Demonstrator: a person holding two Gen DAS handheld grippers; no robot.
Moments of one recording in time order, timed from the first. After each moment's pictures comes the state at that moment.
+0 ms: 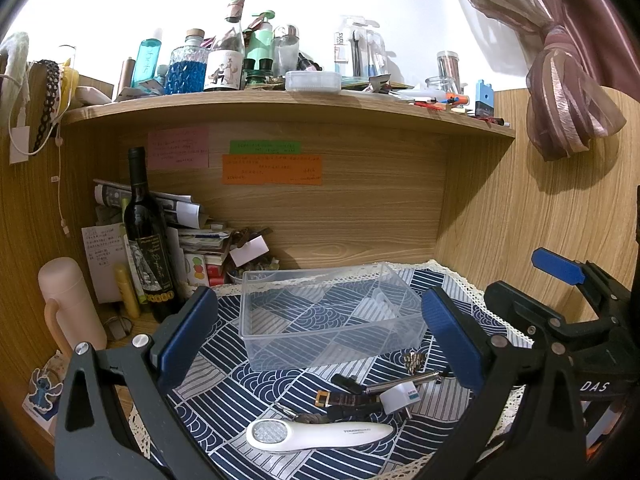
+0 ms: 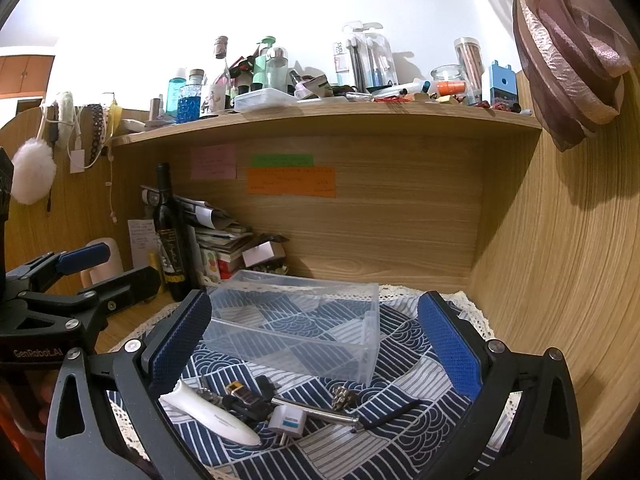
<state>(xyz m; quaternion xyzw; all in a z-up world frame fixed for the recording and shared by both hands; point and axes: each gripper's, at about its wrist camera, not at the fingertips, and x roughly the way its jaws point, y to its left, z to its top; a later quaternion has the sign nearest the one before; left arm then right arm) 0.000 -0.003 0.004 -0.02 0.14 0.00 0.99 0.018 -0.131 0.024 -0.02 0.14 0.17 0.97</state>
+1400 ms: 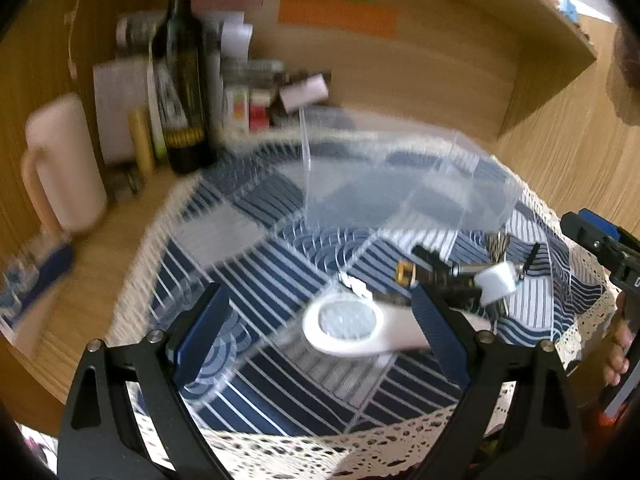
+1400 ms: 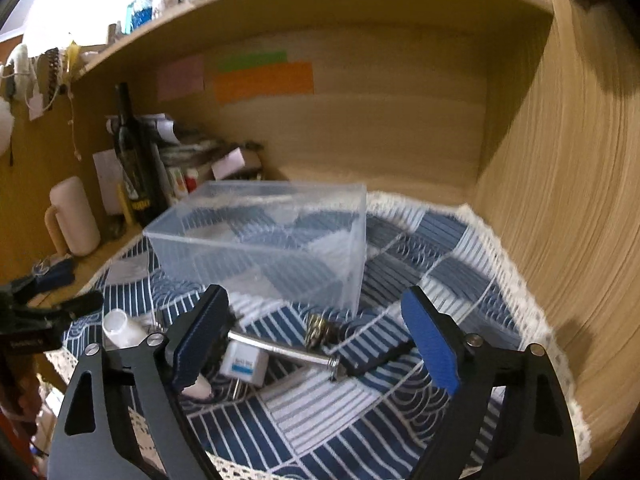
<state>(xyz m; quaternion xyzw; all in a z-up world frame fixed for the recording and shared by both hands) 0.031 0.057 -0.121 -0.09 0.34 0.05 0.93 0.072 -0.143 -0.047 -0.02 0.30 0.17 0.94</state>
